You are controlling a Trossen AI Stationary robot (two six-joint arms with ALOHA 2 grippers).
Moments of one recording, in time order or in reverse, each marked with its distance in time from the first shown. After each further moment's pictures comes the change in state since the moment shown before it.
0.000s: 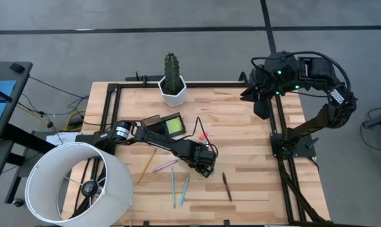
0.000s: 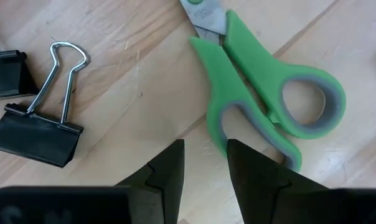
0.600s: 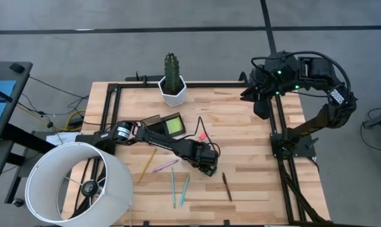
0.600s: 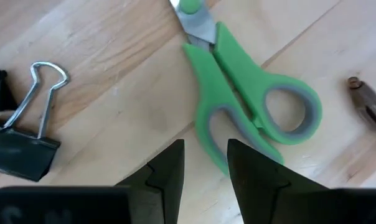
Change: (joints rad) left arm 0.003 0.007 0.040 0.034 -0.013 -0.043; right arm 0.000 0.000 0.000 0.001 0.000 0.000
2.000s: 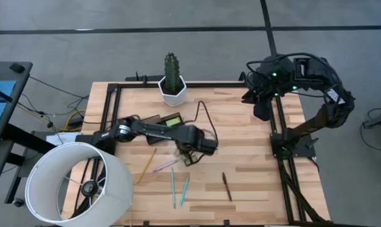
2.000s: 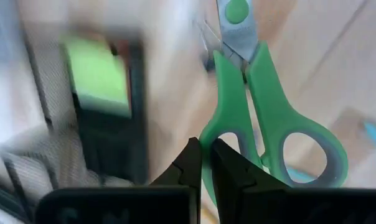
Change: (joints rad) left arm 0.050 0.014 0.427 -0.800 -0.197 0.600; right arm 0.000 0.021 0.000 -0.075 0.000 -0.026
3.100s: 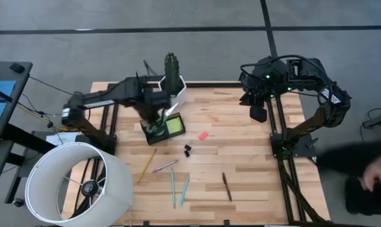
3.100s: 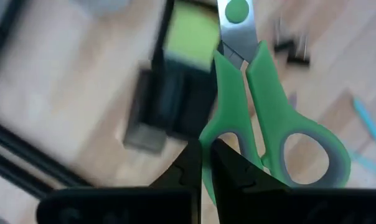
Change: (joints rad) left arm 0.273 -0.720 -0.540 0.020 0.154 0.019; right arm 0.014 0.030 0.000 -0.013 0.000 0.005
